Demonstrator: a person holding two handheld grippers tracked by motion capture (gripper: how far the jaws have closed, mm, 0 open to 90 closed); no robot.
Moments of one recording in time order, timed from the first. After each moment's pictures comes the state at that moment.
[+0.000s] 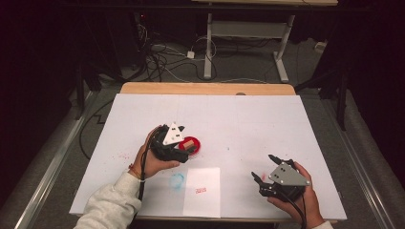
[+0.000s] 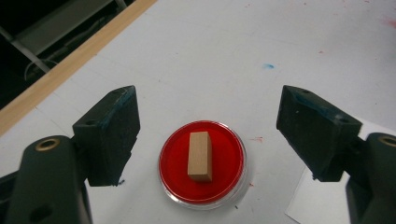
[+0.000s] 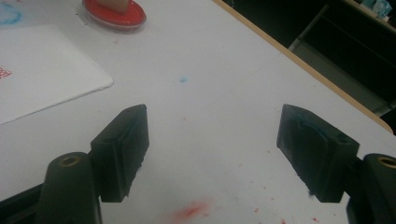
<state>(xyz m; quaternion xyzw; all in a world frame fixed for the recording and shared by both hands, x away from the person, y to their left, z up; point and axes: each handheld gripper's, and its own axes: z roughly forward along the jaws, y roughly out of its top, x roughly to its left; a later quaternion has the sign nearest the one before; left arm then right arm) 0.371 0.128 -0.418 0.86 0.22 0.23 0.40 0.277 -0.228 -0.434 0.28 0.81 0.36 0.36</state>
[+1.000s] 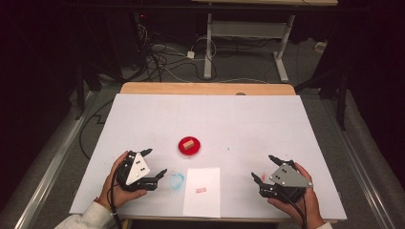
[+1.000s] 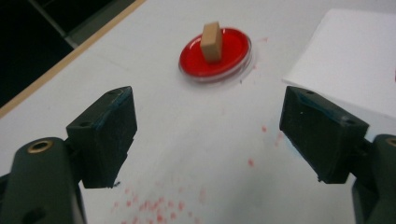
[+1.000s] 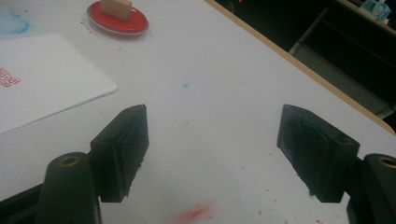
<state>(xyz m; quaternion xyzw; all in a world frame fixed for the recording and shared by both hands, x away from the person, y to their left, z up) 0.294 0.214 -0.465 0.84 0.25 0.29 0.39 0.273 -0.228 -0.433 0.28 0.81 0.37 0.36</state>
